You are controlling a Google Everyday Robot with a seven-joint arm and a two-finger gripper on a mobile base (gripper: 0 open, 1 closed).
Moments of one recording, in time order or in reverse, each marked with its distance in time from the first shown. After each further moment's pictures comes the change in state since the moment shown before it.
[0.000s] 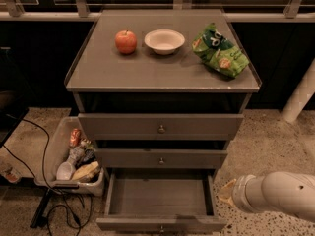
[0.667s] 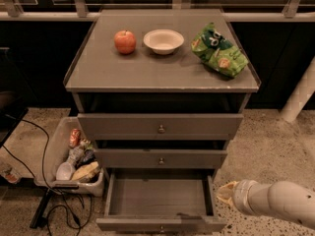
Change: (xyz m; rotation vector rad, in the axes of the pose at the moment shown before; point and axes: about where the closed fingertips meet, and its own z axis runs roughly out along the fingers) arm 0.009 -0.013 0.037 0.041 -0.154 0.022
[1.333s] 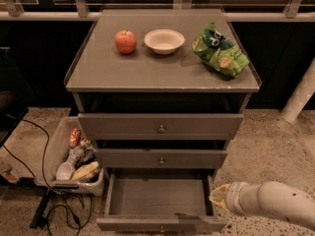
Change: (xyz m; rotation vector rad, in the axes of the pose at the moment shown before) arm 0.005 0.015 0.024 -0.044 0.013 -0.014
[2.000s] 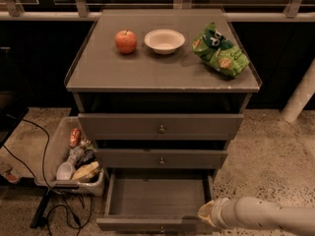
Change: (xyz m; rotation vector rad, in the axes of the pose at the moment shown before) arm 0.050 0.045 0.108 -0.096 0.040 0.045
